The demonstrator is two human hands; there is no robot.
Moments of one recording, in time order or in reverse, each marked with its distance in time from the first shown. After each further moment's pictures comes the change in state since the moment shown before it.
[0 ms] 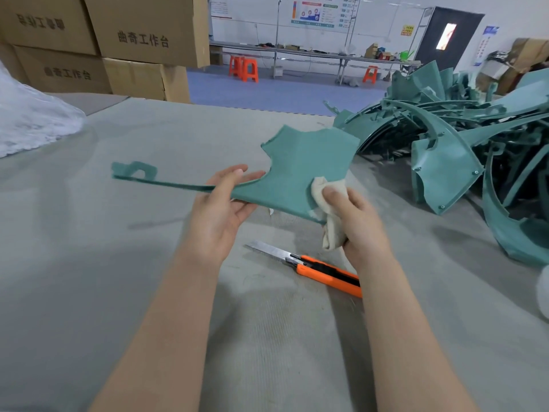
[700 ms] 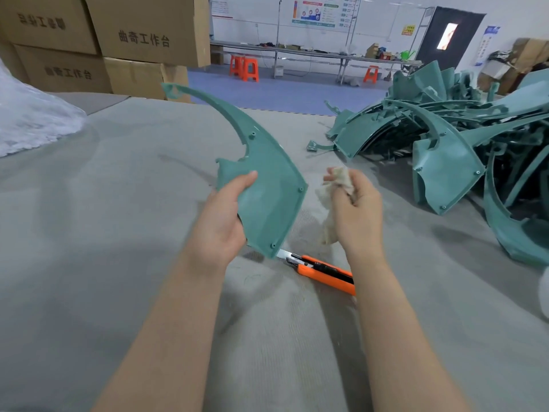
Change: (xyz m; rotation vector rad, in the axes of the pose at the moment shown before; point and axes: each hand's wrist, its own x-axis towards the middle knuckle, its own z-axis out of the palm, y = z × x) left_hand -0.011 0.004 0.010 -0.077 -0.088 -0.148; right_hand -0.003 -0.005 0.013 -0.326 0.190 -0.435
